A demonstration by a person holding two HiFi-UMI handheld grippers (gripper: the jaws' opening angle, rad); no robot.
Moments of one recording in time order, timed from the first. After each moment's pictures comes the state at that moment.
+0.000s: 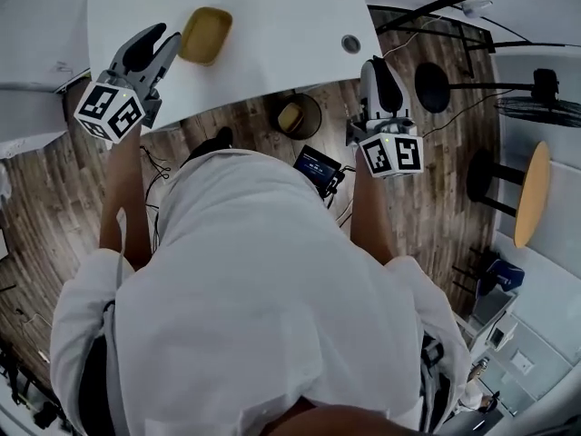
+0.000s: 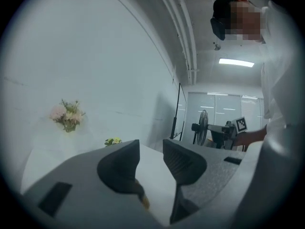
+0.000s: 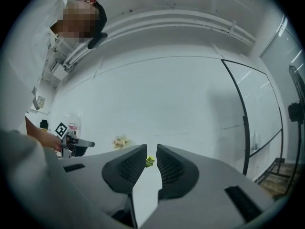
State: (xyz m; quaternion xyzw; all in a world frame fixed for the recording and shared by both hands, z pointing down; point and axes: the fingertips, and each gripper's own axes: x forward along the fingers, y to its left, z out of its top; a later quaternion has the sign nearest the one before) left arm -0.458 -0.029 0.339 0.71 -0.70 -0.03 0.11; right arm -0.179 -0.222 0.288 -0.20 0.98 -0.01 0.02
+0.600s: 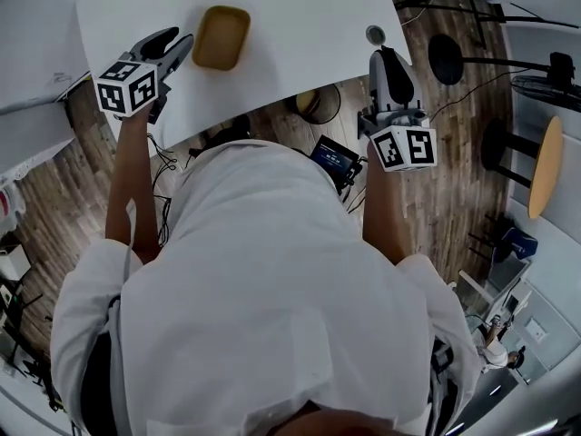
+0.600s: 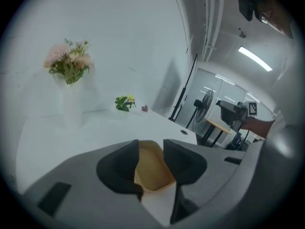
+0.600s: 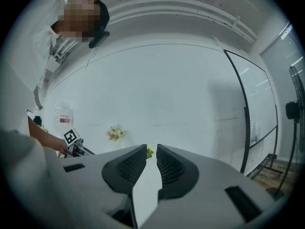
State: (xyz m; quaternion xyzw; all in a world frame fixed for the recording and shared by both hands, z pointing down) left arm -0.538 -0.056 0.465 0.71 -0.64 0.06 0.30; right arm -0.250 -0.219 0.315 -0.23 0.97 -0.02 -0.03
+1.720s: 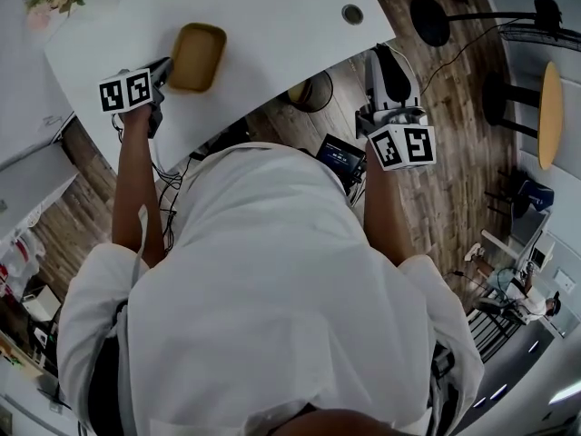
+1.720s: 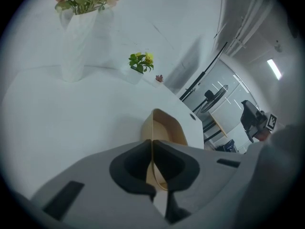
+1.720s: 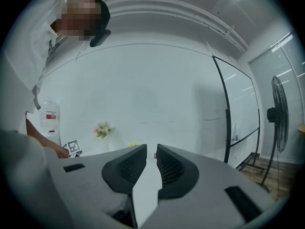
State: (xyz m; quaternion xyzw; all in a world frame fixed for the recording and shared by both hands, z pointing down) left arm -0.533 -0.087 0.562 0.65 -0.59 0.09 0.48; right arm -0.204 -0.240 0.321 -0.31 0.95 -0.03 -0.04
